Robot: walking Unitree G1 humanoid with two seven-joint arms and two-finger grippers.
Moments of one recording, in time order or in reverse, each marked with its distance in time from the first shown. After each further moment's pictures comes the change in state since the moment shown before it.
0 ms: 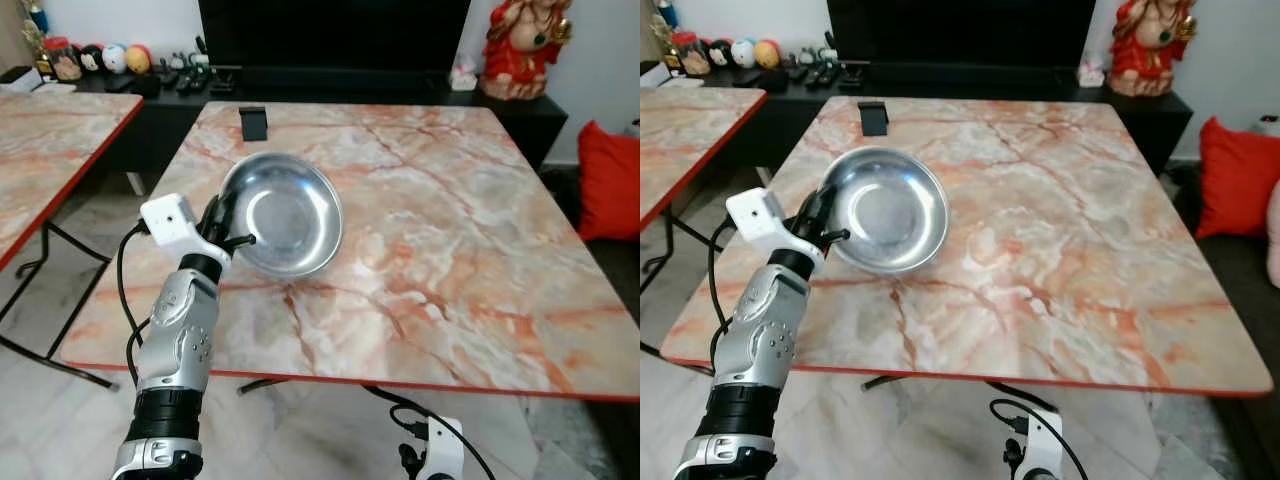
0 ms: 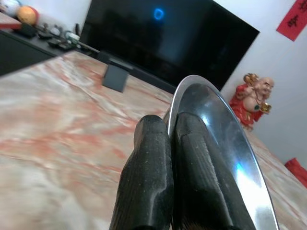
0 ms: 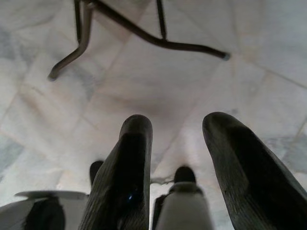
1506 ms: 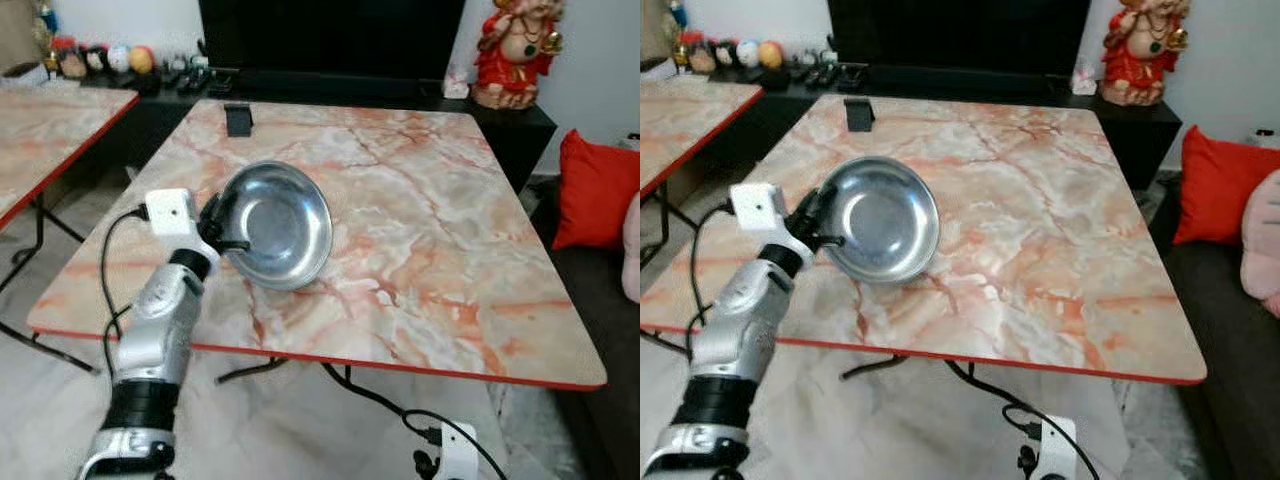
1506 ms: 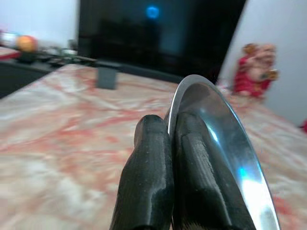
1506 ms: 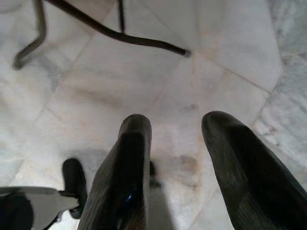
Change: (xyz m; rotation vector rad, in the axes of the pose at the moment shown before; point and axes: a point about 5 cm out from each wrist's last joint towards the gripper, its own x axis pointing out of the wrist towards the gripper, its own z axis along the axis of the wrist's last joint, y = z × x) left arm 0.005 0.033 0.020 0.291 0.049 -0.050; right arm -0.001 -0.003 -0.006 -0.012 0.025 0.002
